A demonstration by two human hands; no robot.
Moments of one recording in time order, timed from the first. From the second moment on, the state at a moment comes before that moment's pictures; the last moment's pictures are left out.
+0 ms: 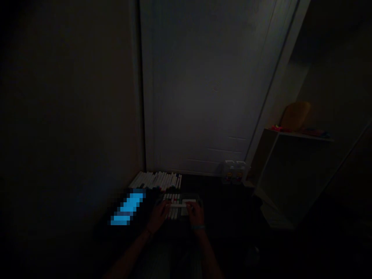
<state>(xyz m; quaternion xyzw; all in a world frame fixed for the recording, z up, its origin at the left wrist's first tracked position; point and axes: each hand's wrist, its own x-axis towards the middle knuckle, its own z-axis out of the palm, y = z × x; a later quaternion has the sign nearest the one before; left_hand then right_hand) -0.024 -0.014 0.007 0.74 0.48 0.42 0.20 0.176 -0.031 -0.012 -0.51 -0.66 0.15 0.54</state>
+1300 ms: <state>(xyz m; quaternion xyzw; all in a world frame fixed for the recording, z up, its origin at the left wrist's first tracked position) -0.025 -0.015 0.012 0.72 0.48 0.44 0.25 0.174 -0.031 -0.013 -0.51 -0.62 0.20 0.57</state>
